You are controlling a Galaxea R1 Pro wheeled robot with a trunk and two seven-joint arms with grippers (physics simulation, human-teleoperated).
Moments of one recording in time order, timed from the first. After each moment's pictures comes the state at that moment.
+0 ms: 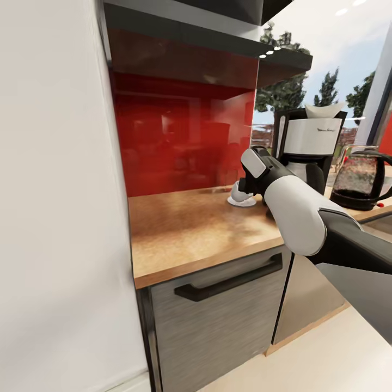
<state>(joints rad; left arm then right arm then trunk) 0.12 0.20 0.11 -0.50 0.68 -0.23 -0.54 -1.64 0.17 -0.27 -0.24 -0.27 0.89 -0.80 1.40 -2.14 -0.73</state>
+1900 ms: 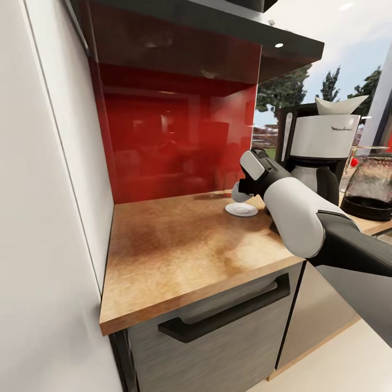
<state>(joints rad) 0.13 0.19 0.12 -0.50 0.68 -0.23 -0.54 -1.63 0.17 -0.24 -0.24 -0.27 0.88 -0.80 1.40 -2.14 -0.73</state>
